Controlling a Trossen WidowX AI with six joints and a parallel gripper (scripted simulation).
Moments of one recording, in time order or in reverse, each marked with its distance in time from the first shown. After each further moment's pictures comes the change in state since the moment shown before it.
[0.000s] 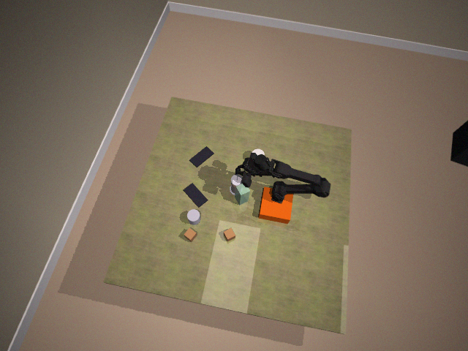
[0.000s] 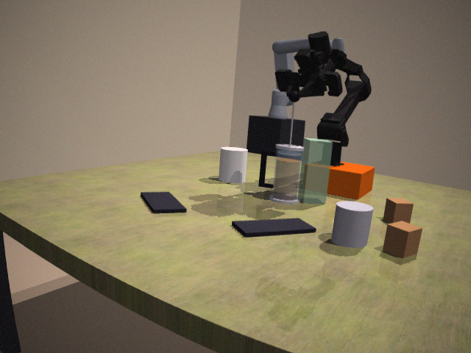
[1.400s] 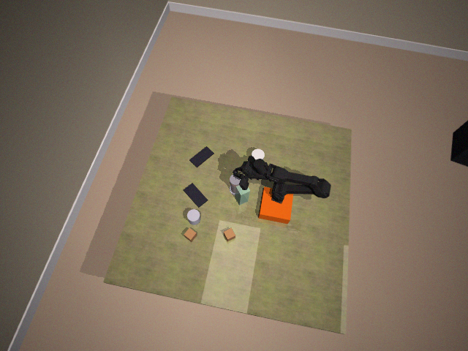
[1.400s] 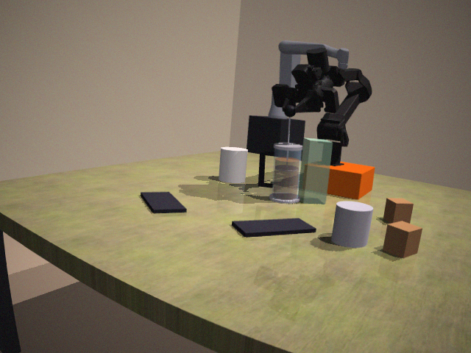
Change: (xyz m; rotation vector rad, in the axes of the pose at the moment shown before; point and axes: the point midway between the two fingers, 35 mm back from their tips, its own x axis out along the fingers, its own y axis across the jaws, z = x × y) arm 0.032 -0.001 -0.031 0.003 -0.060 -0.002
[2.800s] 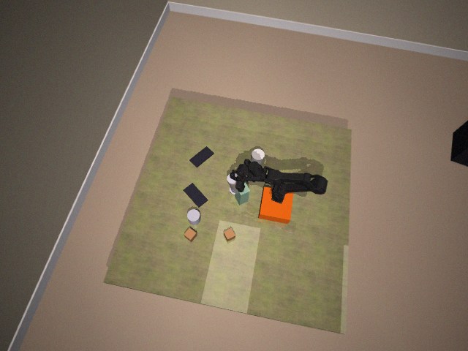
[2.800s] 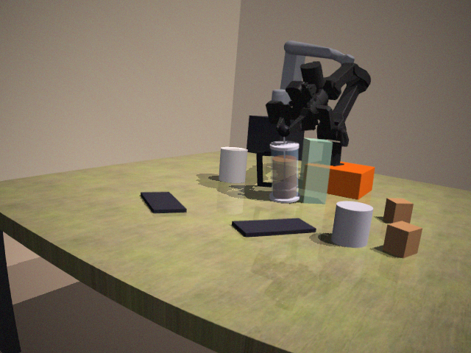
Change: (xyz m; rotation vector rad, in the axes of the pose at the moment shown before) arm 0.037 -0.001 -0.034 0.001 0.030 0.002
